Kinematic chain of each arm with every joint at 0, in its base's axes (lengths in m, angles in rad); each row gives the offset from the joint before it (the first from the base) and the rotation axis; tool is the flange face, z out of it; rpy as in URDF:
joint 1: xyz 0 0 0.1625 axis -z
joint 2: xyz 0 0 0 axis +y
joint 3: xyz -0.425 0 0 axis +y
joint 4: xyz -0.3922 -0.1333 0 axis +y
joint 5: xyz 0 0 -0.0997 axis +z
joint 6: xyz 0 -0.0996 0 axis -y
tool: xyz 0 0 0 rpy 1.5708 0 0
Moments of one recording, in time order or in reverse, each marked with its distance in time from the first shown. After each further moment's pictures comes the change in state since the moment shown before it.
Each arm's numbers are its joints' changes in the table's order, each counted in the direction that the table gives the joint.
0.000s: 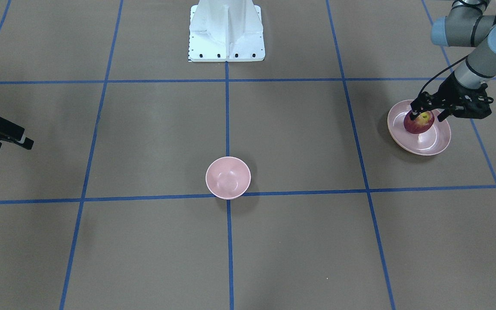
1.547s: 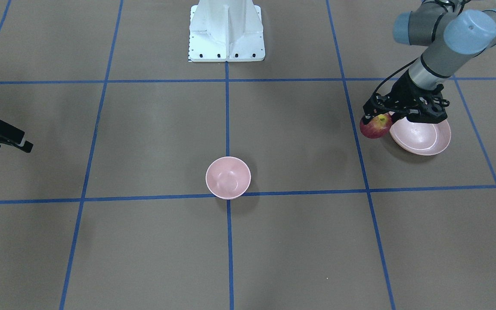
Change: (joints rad) left arm -0.048 0.337 0.134 -0.326 0.037 -0.200; right arm 0.005 -0.004 0.002 0.002 0.030 0.016
